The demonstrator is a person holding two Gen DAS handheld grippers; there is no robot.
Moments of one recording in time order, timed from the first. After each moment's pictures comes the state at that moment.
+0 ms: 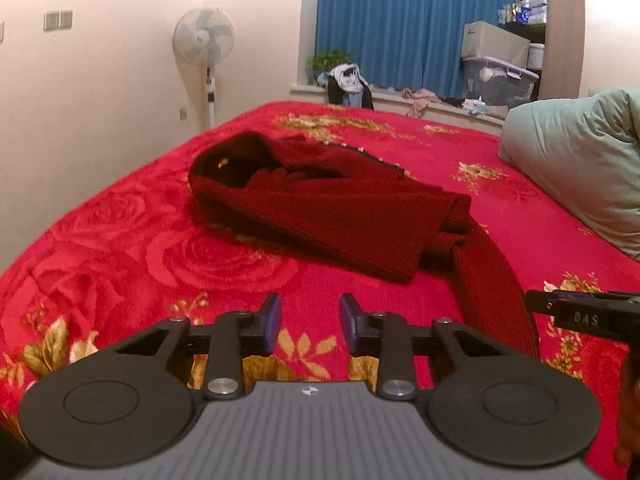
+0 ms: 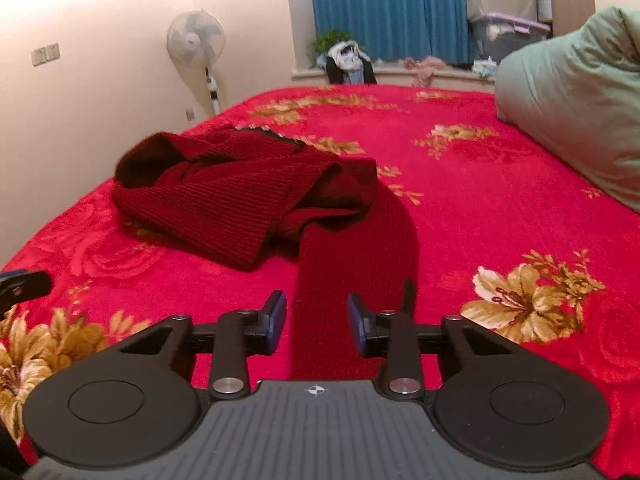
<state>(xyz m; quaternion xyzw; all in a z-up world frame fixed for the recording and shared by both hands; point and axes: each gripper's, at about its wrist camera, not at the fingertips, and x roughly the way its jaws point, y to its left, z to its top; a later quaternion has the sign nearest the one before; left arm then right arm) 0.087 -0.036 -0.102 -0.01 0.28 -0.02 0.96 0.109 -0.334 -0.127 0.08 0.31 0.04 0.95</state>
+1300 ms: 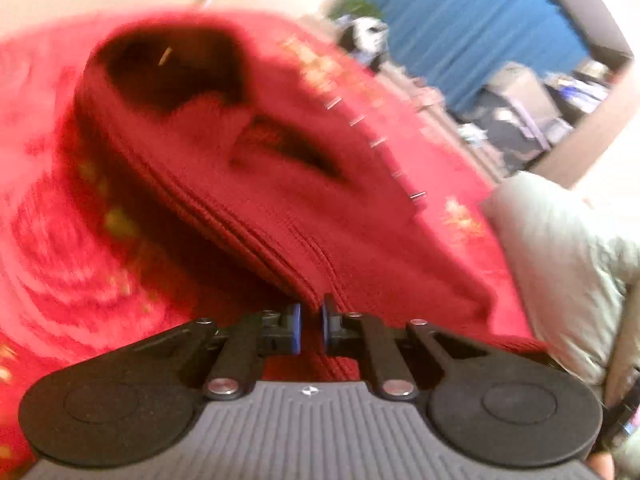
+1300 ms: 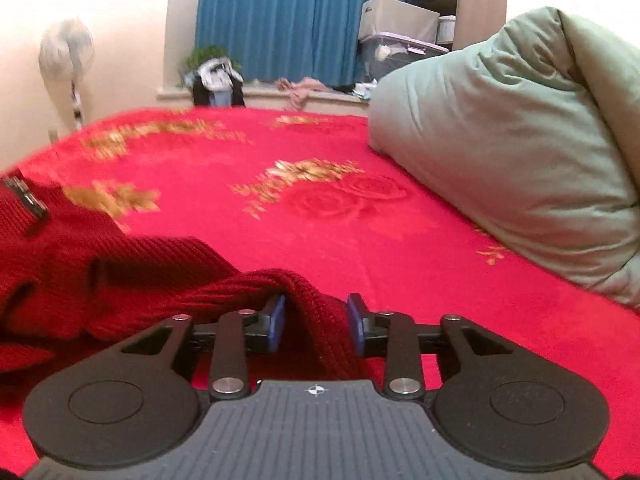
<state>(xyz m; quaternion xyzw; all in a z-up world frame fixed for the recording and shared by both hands) 0.306 -0.008 -0.143 -0.24 0.37 -0.10 0.89 0.295 -0.496 -0.164 0.04 0.26 -0.15 0.95</state>
